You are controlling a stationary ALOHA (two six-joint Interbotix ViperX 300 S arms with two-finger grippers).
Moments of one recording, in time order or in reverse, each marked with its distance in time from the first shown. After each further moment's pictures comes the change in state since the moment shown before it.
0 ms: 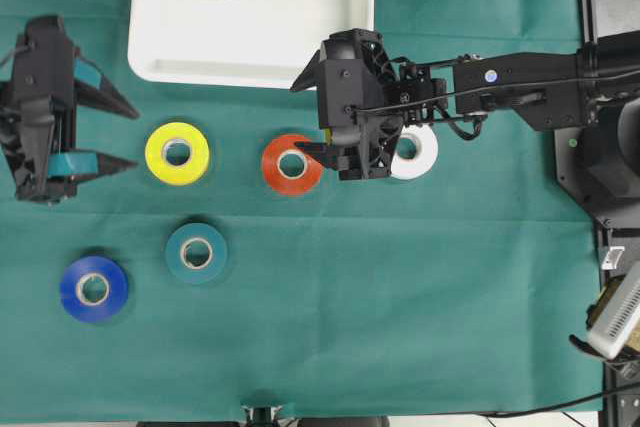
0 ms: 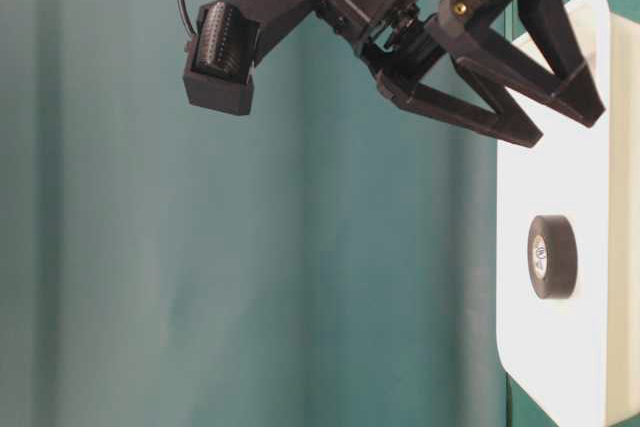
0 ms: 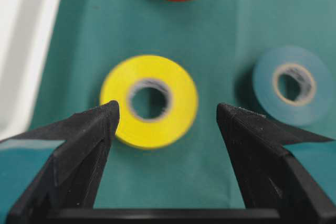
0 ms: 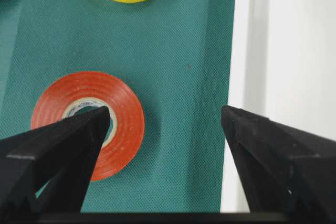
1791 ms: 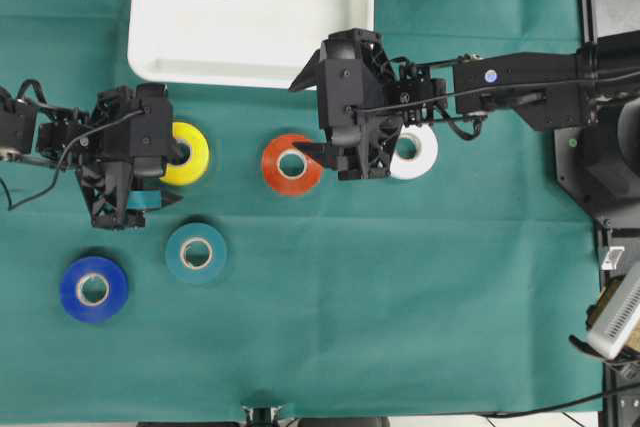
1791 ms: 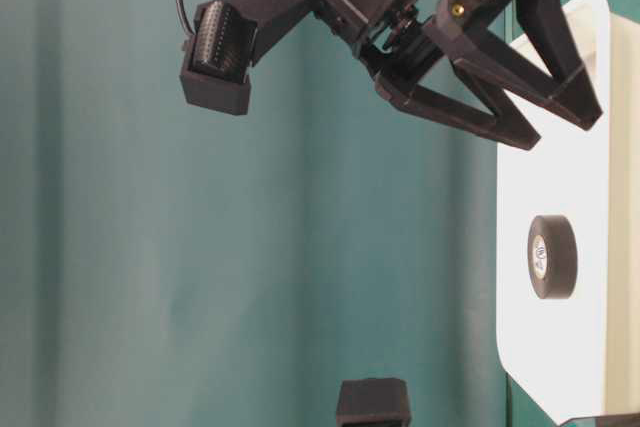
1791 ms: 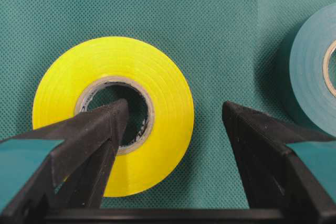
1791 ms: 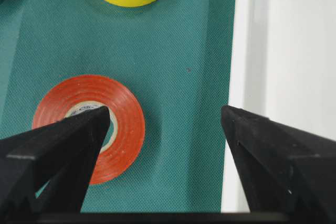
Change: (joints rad) left arm -0.034 0.457 -0.120 0.003 -0.140 0.015; right arm 0.002 0.000 0.000 -0.002 -0.012 0.000
